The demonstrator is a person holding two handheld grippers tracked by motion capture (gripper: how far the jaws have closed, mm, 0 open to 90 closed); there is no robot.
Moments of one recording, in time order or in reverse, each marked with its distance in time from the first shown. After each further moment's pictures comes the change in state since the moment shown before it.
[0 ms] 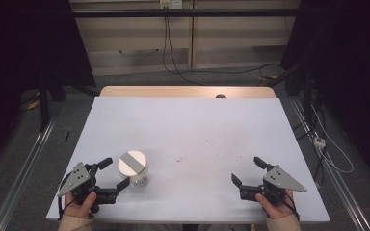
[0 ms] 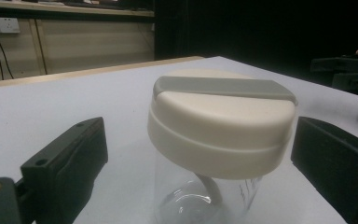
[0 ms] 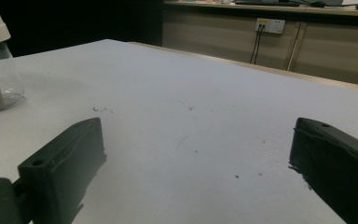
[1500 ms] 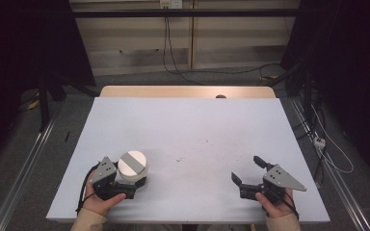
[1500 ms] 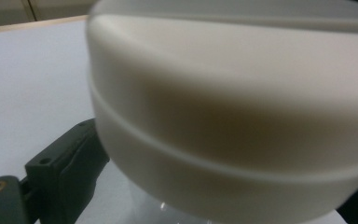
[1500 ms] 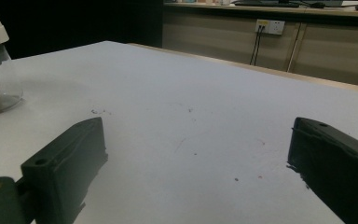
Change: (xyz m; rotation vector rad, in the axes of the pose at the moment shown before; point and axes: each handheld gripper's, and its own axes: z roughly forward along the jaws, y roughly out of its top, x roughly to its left) left arm -0.009 -0.008 0.048 0.229 0.024 0.022; right arm -0.002 0.000 0.002 -0.006 0.002 0.005
